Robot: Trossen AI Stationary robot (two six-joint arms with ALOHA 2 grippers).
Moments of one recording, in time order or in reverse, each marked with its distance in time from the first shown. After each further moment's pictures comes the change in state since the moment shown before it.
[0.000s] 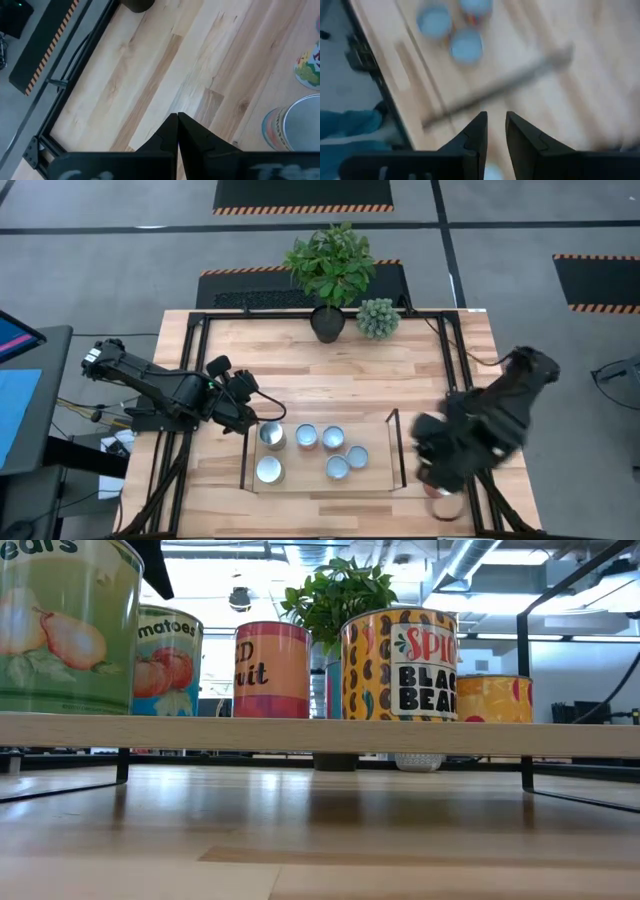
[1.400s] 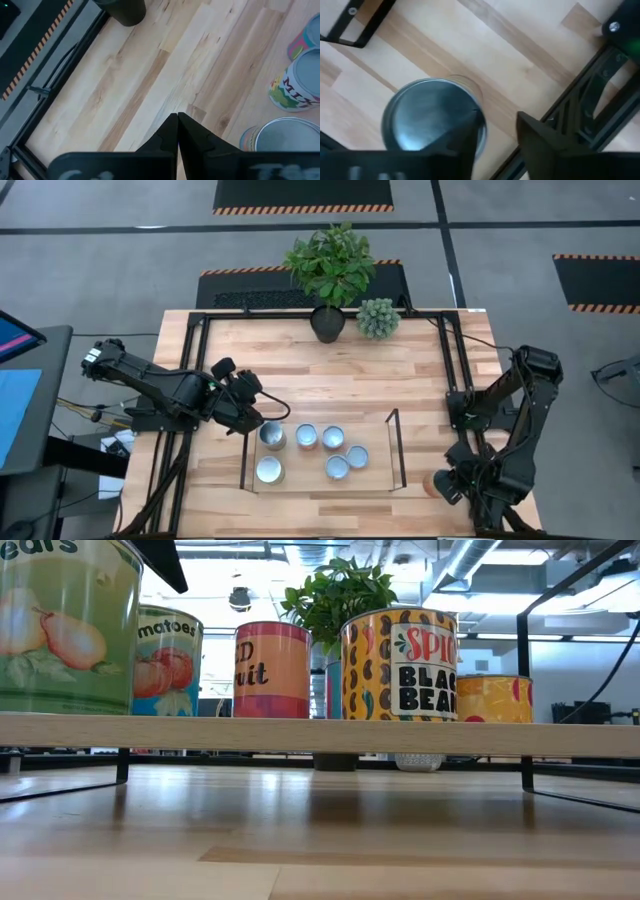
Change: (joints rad) left arm 0.000 0.000 0.000 0.105 -0.002 -0.006; right arm 0.425 -0.046 -0.695 0.365 -0.188 0.917
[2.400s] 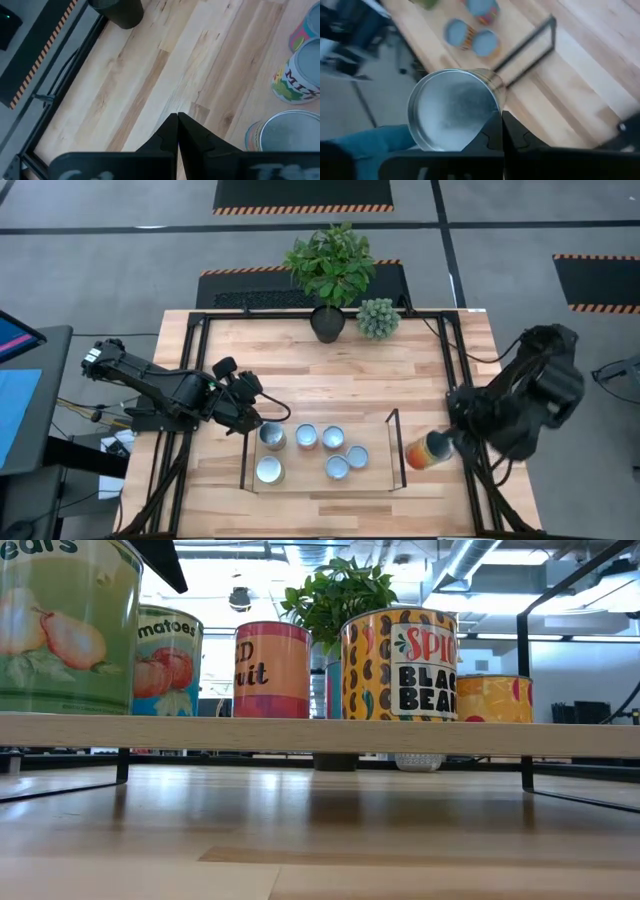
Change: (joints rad) left arm 0.000 0.000 0.000 -0.002 0.000 0.067; right arm -0.323 -0.224 0.667 -0.364 0.176 -0.549
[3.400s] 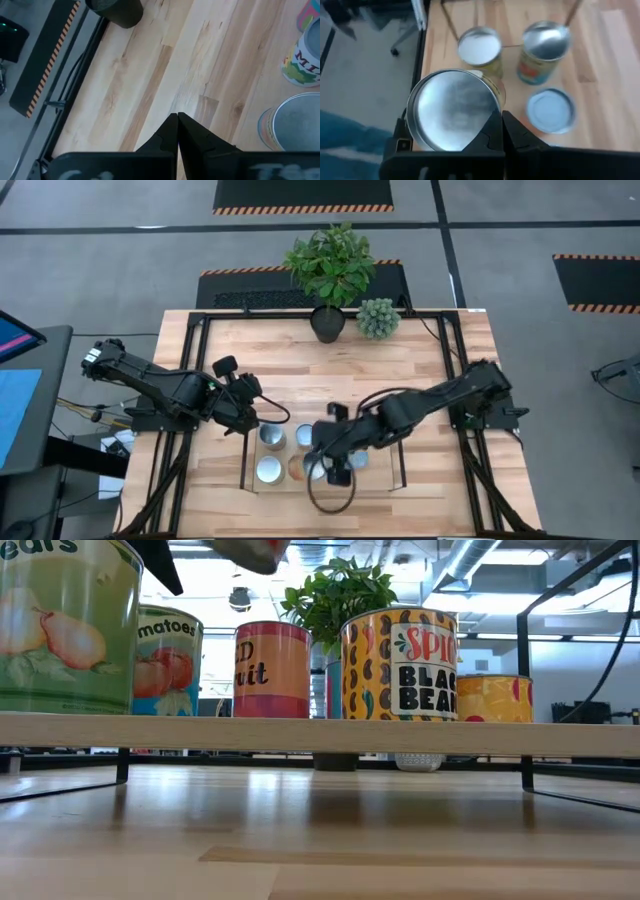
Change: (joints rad) left arm 0.000 0.000 0.000 -0.032 0.000 0.084; right arm -0.507 0.622 0.189 0.709 -0.201 -1.191
